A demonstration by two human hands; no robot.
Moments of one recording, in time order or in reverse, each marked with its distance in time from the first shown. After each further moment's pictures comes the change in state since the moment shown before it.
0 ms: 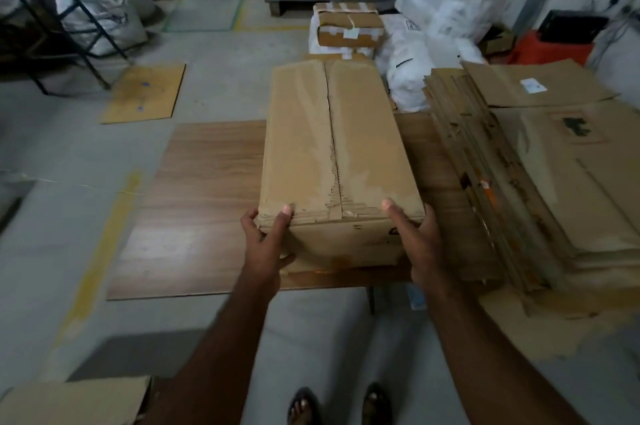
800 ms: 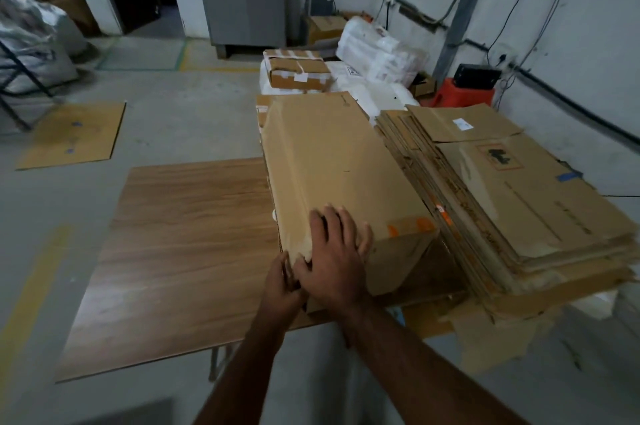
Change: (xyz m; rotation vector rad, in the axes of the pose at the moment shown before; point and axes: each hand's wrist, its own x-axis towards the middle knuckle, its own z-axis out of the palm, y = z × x) left_hand 0.006 -0.022 -0.008 0.283 -0.376 0.150; right_hand -0.065 -0.022 0.115 -1.260 0.146 -0.764
